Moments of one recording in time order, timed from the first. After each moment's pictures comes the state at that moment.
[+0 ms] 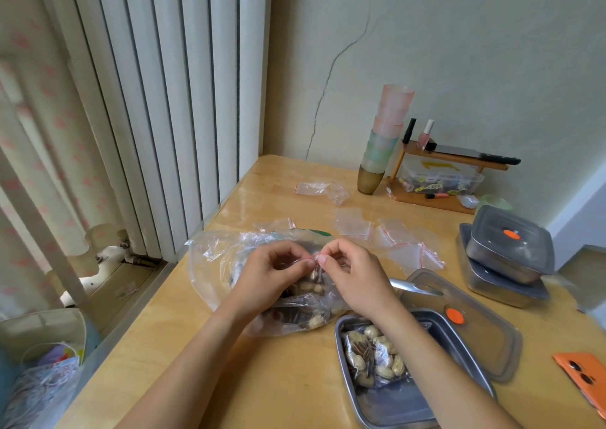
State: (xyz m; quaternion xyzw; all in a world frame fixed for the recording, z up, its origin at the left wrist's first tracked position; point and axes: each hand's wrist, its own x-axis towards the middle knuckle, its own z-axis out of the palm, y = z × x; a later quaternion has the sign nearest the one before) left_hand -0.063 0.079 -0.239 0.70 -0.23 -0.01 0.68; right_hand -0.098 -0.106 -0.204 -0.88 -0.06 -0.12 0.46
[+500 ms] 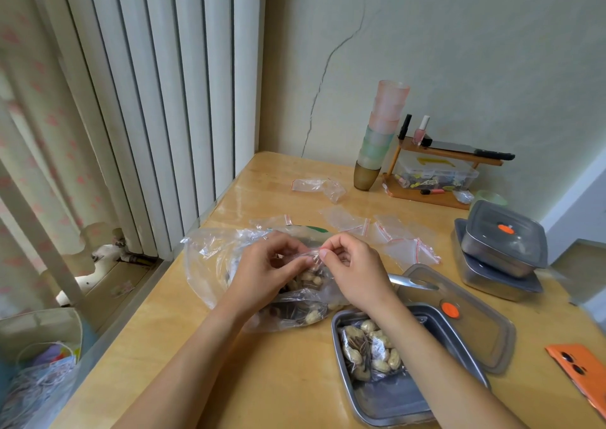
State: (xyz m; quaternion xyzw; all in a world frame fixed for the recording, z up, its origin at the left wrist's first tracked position) left_hand -0.062 0.079 -0.239 0.76 -0.23 0.08 0.60; right_hand -0.095 -0.109 -0.208 -0.88 -0.03 -0.14 0.45
